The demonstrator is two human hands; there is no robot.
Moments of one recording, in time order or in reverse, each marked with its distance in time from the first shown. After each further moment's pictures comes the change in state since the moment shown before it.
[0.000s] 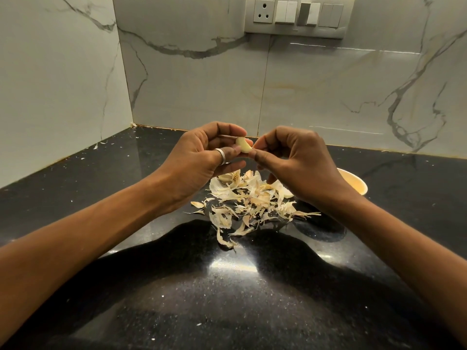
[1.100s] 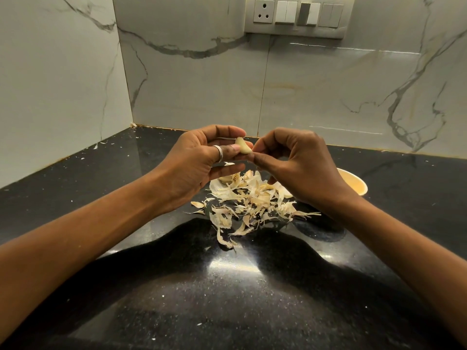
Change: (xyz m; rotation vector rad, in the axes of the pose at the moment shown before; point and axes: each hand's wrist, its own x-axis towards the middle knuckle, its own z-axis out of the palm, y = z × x) left_hand 0.001 0.003 -0.001 -0.116 0.001 -0.091; right_hand -0.002 0.000 0.000 -0.048 0.018 -0.046
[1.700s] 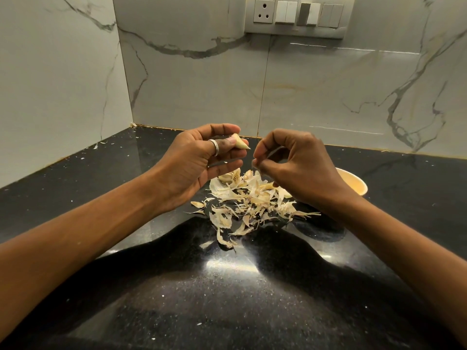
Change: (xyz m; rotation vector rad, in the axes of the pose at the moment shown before) left_hand 0.002 0.001 0.000 -0.117 0.073 -0.038; right_hand -0.001 -0.001 -0.001 -0.050 -0.028 0.032
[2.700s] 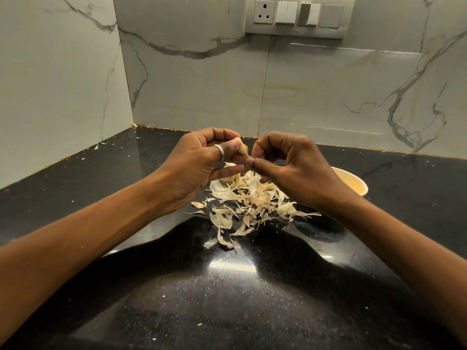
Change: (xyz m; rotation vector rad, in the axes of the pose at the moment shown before) left_hand 0.000 -0.004 0.001 0.146 -0.028 0.065; right_hand 0.000 0.002 0.001 0.118 -0.107 -0.021
